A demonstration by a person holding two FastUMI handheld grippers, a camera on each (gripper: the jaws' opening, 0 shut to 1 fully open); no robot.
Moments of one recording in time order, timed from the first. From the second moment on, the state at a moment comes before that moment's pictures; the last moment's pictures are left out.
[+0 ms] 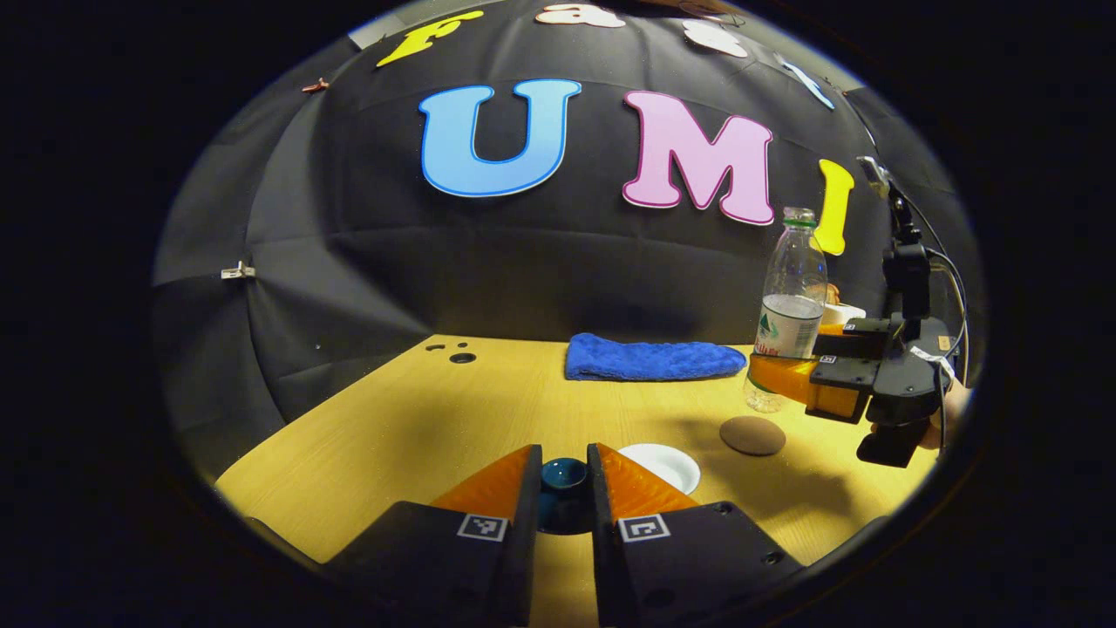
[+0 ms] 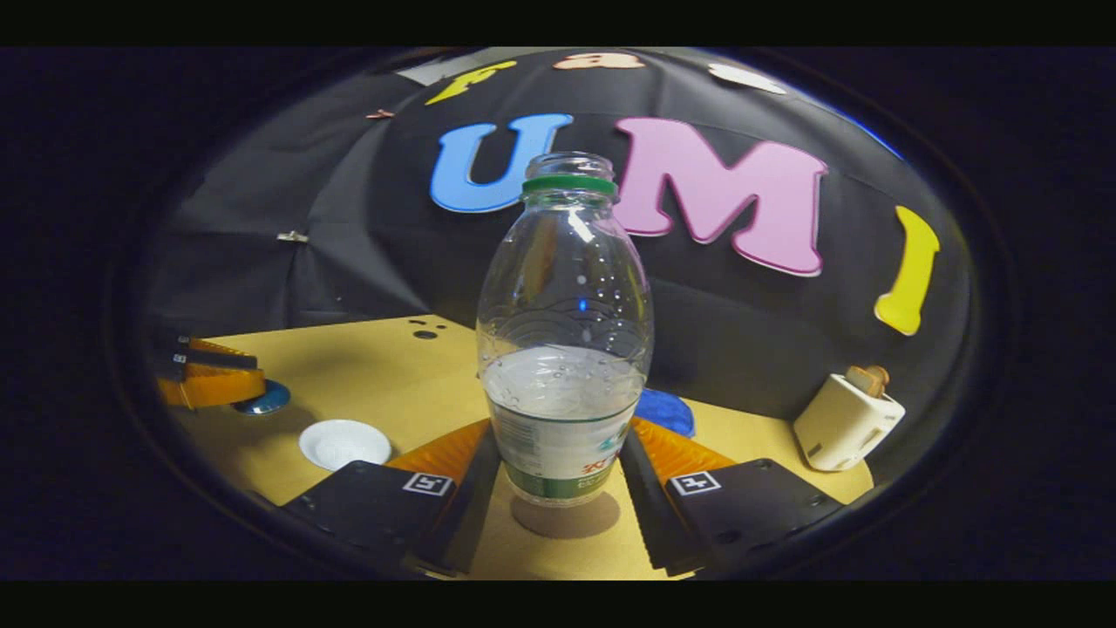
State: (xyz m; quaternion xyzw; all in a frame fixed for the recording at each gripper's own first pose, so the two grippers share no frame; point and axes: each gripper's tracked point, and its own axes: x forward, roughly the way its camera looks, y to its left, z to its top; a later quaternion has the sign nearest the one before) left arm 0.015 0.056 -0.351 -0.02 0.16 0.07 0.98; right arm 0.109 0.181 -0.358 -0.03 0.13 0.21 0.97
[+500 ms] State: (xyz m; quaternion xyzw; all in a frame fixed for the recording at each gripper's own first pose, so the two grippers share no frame) left arm 0.023 0.029 -0.353 -0.02 0.17 0.06 0.98; right arm 0.112 0.184 -0.370 0.06 0.18 0.21 0.96
